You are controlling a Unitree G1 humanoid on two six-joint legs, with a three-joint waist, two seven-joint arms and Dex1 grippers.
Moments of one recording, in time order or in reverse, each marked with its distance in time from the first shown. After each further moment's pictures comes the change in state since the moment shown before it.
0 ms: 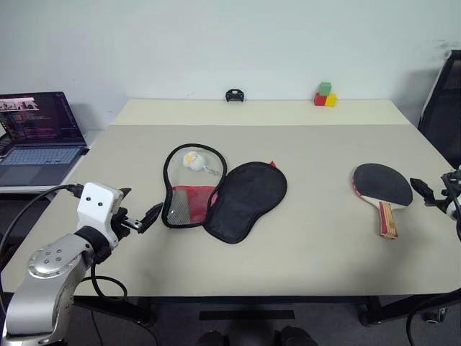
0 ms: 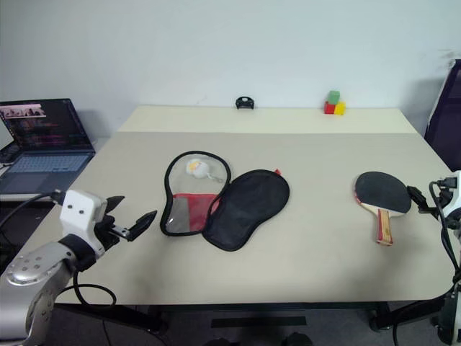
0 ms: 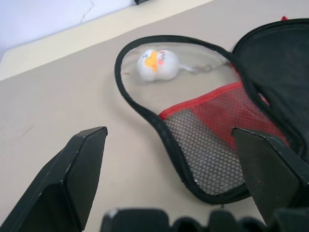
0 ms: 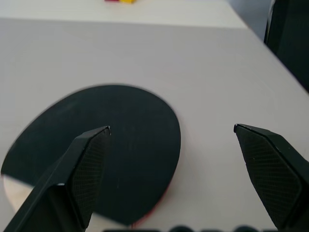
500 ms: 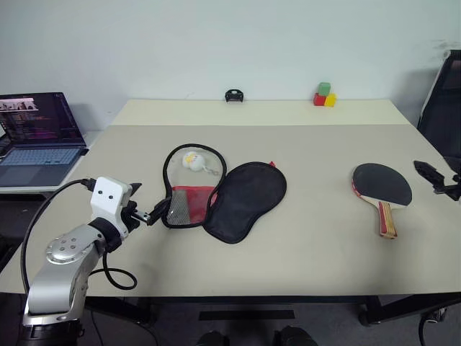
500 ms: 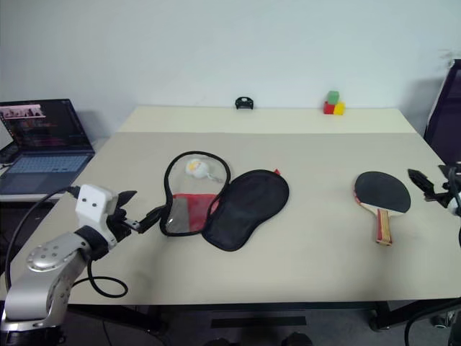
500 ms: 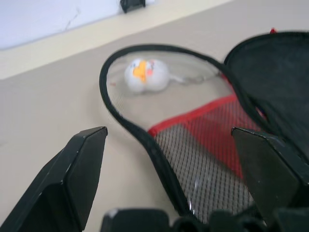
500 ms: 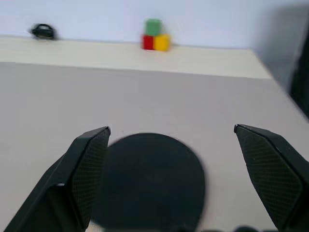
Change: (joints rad) left arm -0.117 -0.024 -0.069 0.143 -0.005 -0.100 -0.058; right arm 0.132 -0.008 -0.075 -0.468 0.169 0.271 0.060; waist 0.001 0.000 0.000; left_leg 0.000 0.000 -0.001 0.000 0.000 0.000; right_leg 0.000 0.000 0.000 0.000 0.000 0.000
